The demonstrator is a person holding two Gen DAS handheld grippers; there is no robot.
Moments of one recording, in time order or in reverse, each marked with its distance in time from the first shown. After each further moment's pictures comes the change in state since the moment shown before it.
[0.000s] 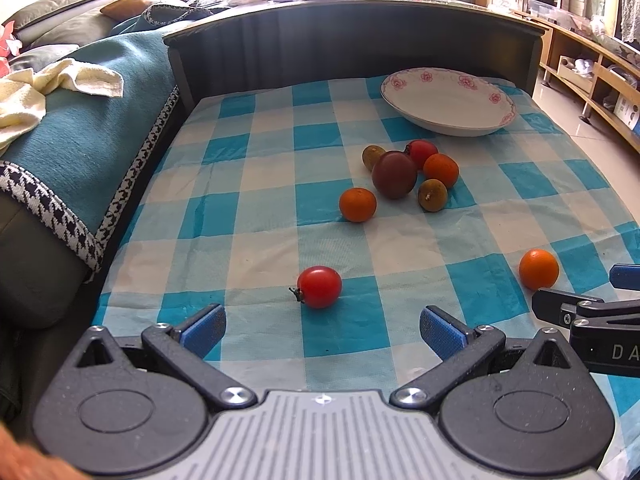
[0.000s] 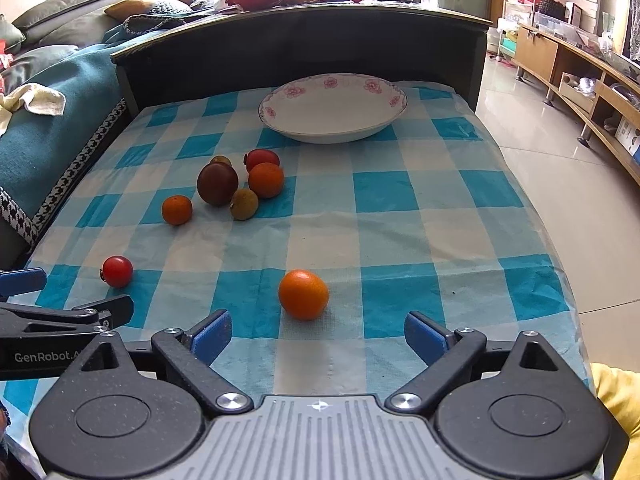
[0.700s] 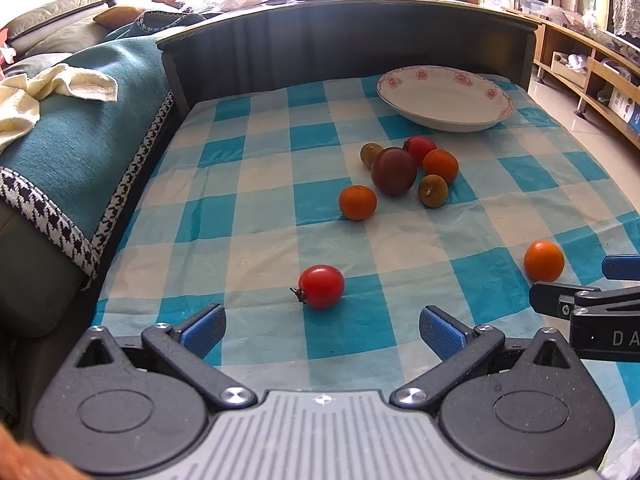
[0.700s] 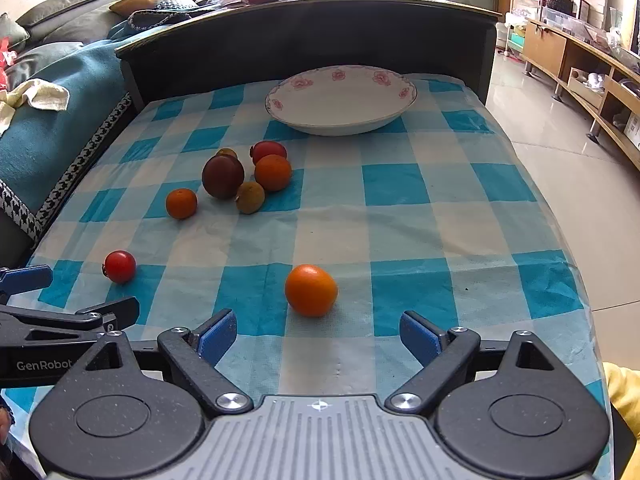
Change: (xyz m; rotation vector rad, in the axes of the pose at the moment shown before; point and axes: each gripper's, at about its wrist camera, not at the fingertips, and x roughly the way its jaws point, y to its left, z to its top) left arm 0.005 0.002 -0.003 0.024 -0.018 -0.005; right arm 0.008 0.001 -0.002 -0.004 0.014 0.023
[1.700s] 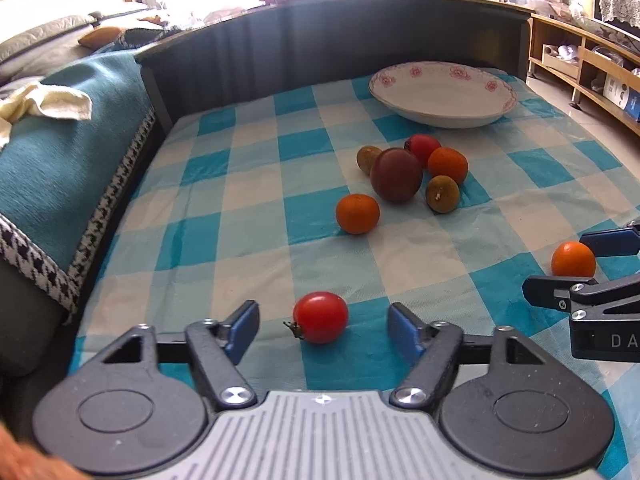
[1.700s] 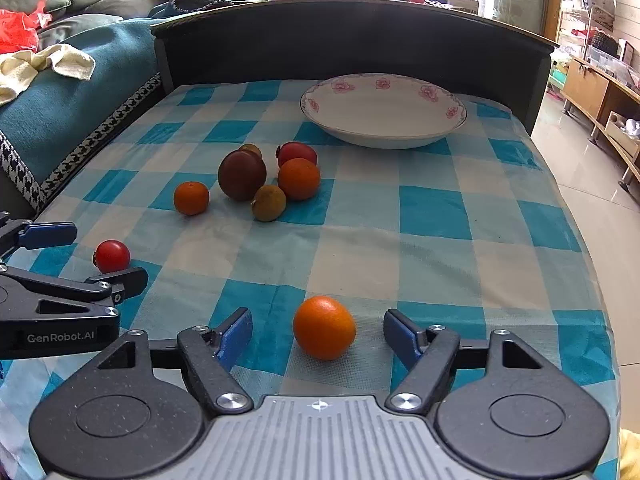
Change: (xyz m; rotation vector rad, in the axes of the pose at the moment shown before) left arm 0.035 -0.003 0.005 0.053 -0.037 -0.008; right arm 0.031 0.005 0.009 -0.150 -0.031 0.055
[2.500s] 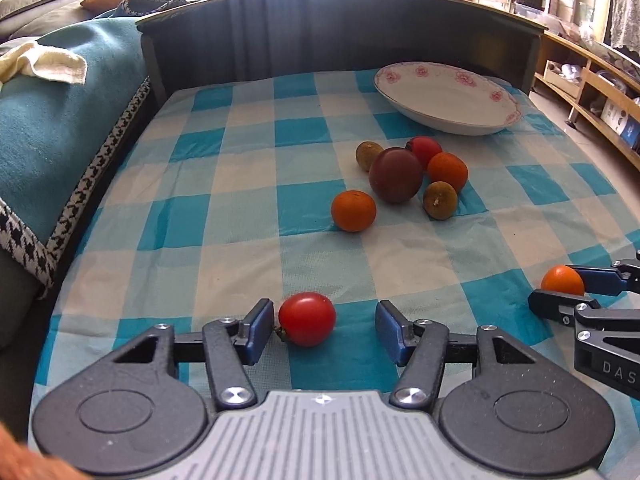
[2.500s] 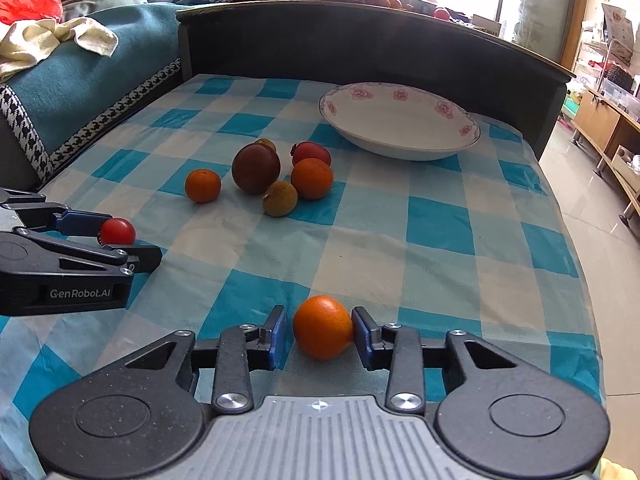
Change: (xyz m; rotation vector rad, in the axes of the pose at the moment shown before) left arm 0.005 0.008 0.004 -0.072 0.032 -0.062; right arm -0.004 0.007 -0.002 -0.094 -0.007 -0.013
